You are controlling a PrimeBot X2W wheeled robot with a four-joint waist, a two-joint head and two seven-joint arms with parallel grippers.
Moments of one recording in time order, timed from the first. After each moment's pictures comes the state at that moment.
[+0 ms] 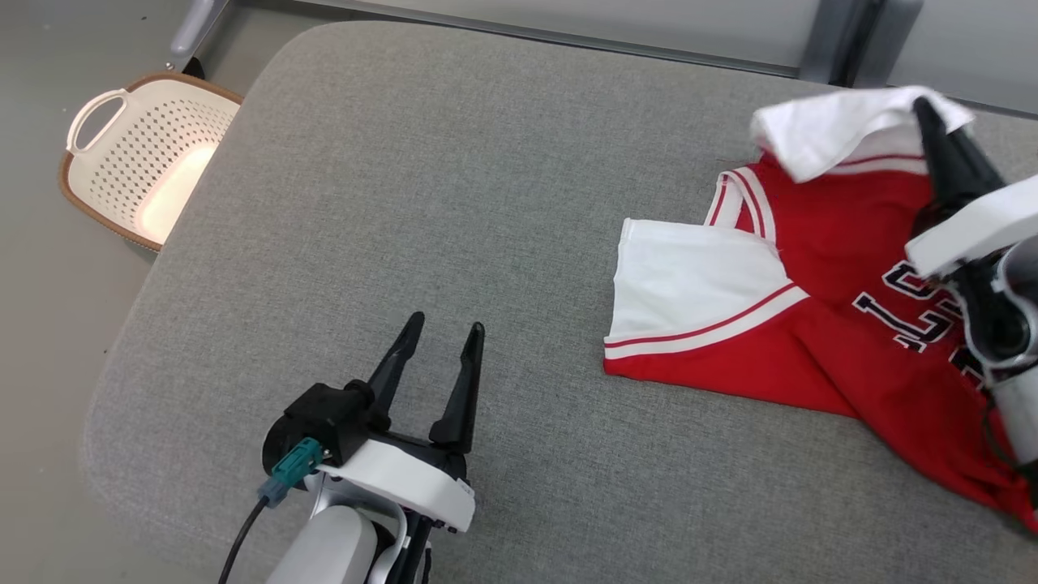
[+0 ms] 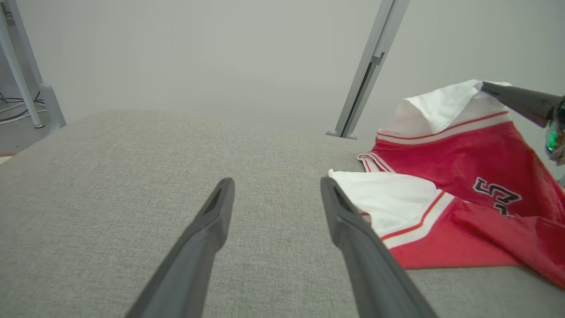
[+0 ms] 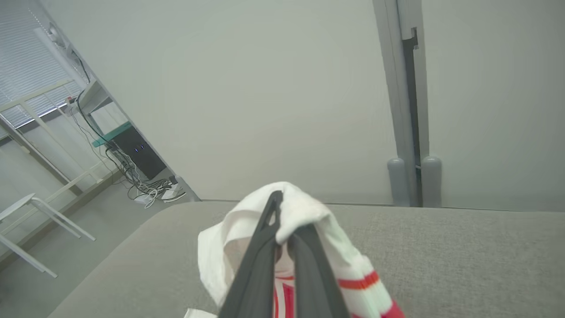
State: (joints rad) left arm -0.25 0.05 -0.41 0.29 -0.44 -0.03 -0.26; right arm -0.68 -0.38 0.27 0.52 0.74 0.13 0.02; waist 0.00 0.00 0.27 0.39
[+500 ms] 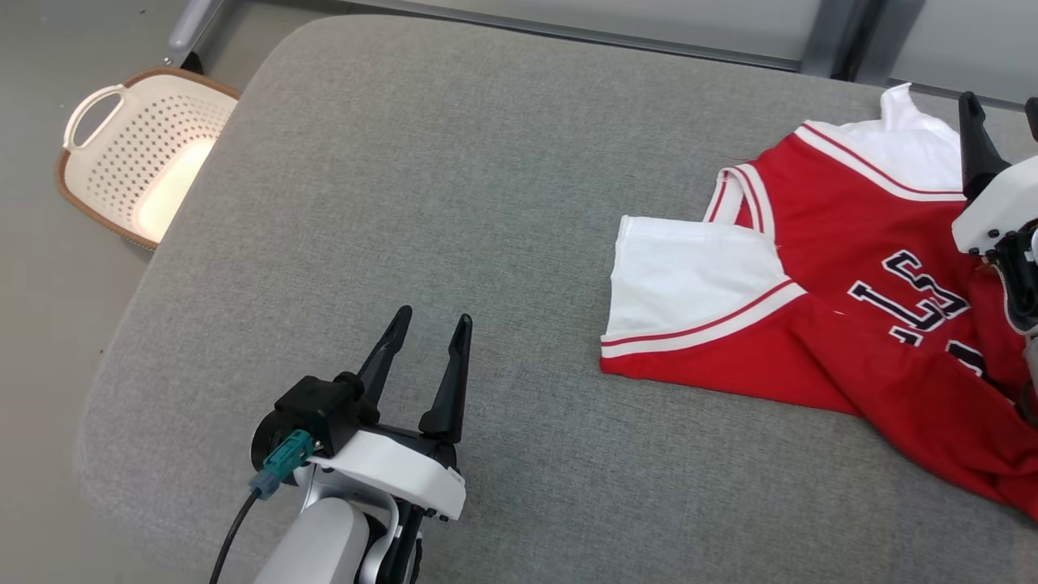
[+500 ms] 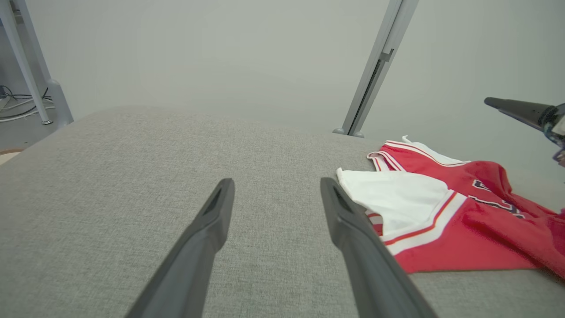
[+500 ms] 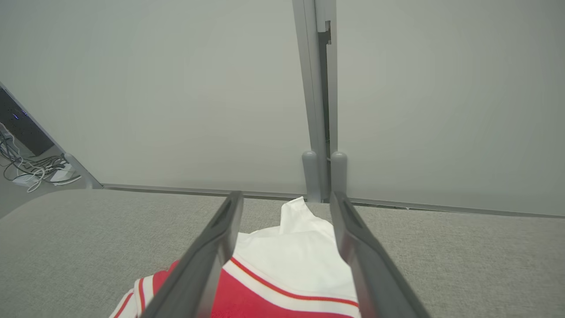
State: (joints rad) left arm -0.27 0.05 -0.40 0.31 -0.45 -0.02 -0.26; right arm -0.90 -0.38 0.20 0.96 0.47 0.13 -0.04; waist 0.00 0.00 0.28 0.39
